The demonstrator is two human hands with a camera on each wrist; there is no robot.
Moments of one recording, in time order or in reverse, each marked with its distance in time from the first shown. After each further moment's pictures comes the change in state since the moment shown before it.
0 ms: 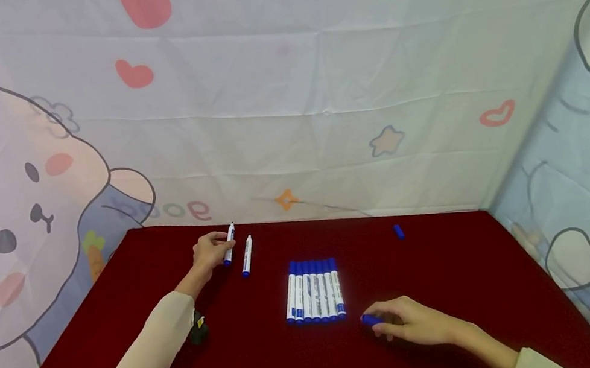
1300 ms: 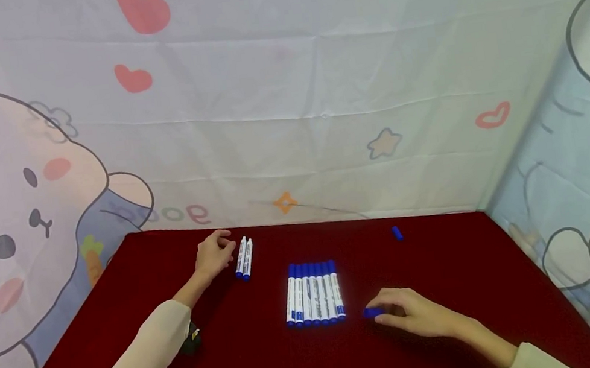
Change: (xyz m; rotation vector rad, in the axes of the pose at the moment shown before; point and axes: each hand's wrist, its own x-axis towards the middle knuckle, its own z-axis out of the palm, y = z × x) left_hand -0.010 0.010 0.011 0.165 0.005 0.288; right_hand -0.004 0.015 -0.008 -0.179 0.182 -0.109
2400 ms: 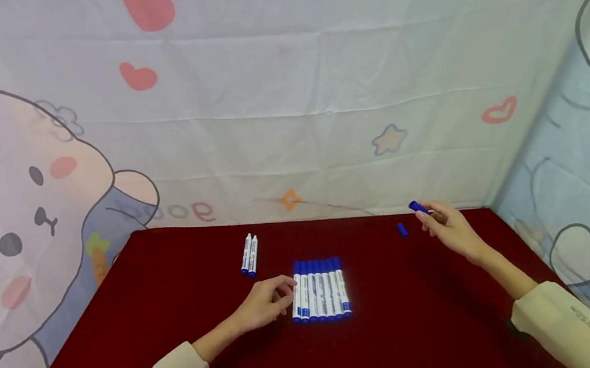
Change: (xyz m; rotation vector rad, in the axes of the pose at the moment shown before) left_hand -0.100 0.050 0.046 -0.109 -0.494 0.324; right_hand 0.017 0.023 -0.119 -0.010 0.501 0.331
